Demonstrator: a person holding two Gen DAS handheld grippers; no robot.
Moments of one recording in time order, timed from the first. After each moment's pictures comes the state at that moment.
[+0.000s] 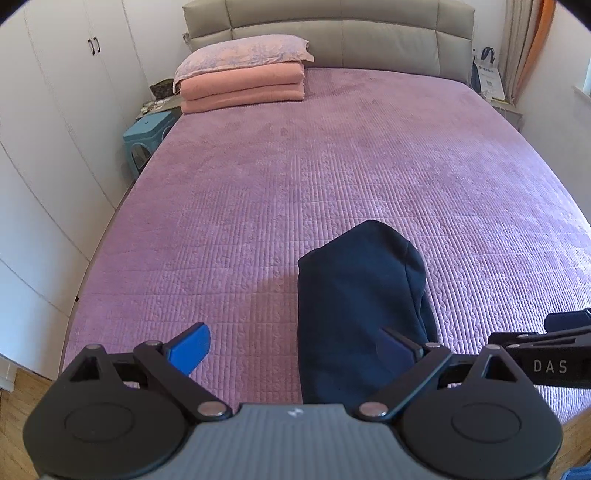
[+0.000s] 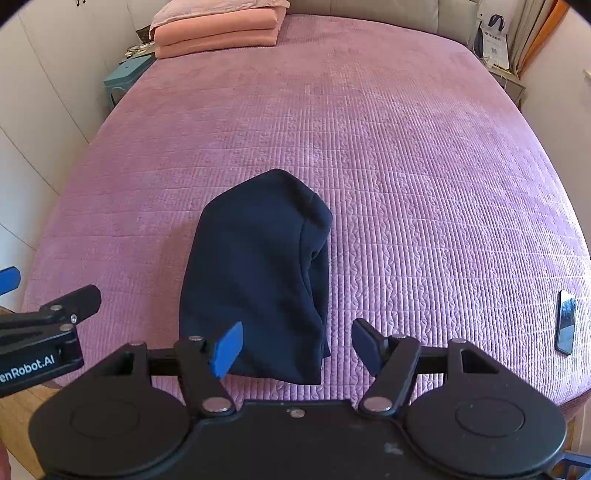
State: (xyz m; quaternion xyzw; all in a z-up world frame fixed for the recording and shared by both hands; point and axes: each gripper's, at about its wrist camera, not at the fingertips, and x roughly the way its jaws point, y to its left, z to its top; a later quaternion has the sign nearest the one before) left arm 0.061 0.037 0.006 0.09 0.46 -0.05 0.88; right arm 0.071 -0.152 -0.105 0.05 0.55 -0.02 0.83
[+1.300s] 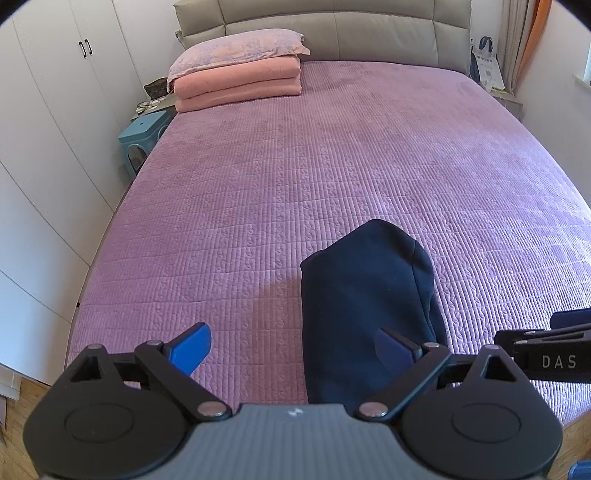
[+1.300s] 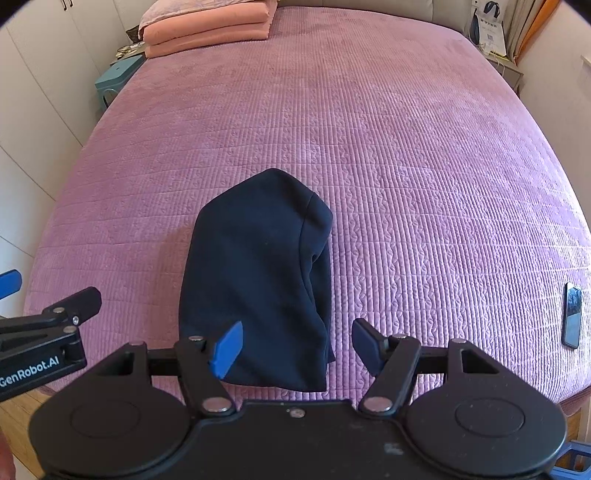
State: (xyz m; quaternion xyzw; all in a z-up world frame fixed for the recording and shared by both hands) left arm 0.085 0.033 -0.003 0.10 0.47 -0.05 0.87; right arm 0.085 -0.161 -0.111 0.06 0.56 -0.03 0.83
